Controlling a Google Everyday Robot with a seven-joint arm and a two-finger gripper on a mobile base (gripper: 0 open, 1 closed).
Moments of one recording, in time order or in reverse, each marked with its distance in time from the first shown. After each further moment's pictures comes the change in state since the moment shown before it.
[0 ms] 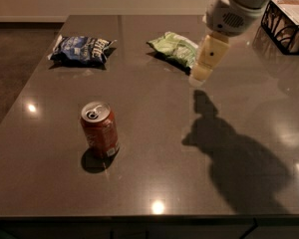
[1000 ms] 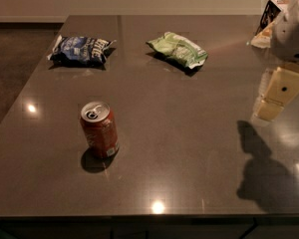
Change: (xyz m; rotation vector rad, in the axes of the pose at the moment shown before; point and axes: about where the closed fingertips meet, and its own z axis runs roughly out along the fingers) arm 0.094 0.076 -0.057 -0.051 0.103 -0.019
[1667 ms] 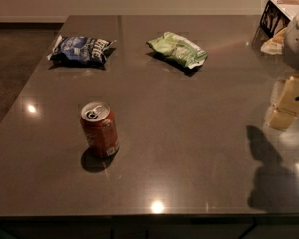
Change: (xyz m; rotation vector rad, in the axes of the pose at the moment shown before) arm 0.016 0.013 -0.003 -0.004 0.027 0.008
